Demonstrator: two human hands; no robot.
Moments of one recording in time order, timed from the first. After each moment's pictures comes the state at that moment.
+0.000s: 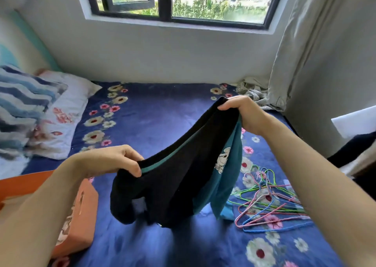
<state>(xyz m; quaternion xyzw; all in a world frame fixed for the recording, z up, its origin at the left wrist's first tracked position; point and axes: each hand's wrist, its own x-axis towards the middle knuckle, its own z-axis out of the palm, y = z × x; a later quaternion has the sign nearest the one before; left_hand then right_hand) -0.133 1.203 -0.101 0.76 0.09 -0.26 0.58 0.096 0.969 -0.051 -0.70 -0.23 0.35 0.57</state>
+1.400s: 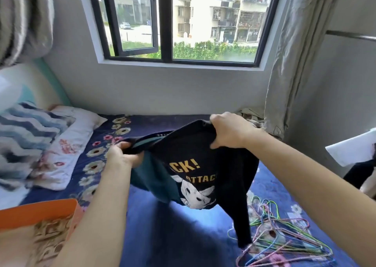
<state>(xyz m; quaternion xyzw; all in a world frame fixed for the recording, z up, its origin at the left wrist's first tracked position) -0.045 1.173 -0.073 0.04 0.39 0.28 0.88 0.089 0.963 0.002 -0.90 -0.44 -0.04 0.00</state>
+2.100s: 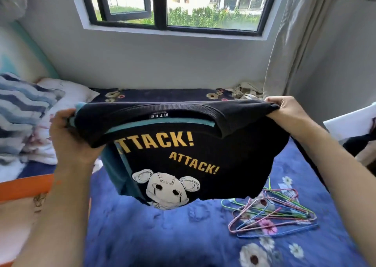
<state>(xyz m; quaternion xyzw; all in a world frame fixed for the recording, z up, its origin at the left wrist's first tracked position) -0.116 1.178 -0.082 0.33 0.06 0.35 0.88 0.135 0.855 -0.038 -0.81 -0.32 0.08 0.48</state>
